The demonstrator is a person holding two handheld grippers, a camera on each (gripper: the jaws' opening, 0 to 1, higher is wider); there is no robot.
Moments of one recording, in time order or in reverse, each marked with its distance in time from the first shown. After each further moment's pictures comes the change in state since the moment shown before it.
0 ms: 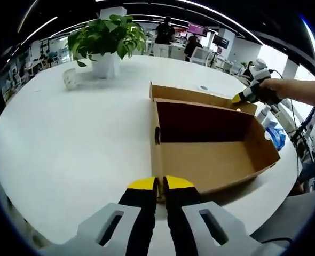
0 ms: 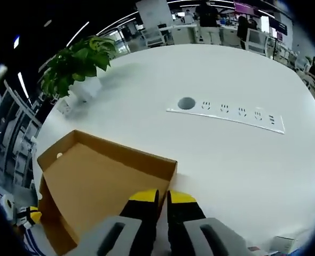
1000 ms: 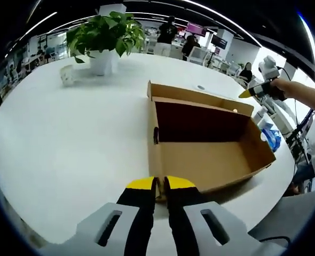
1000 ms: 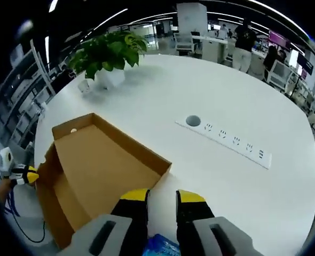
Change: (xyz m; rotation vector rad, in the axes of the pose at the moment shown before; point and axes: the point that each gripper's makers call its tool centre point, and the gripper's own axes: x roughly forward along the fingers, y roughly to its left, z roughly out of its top) left arm -0.001 -0.003 -0.001 -0.019 0.018 -0.048; right arm -0.037 -0.007 0.014 -0.258 -0.003 0.035
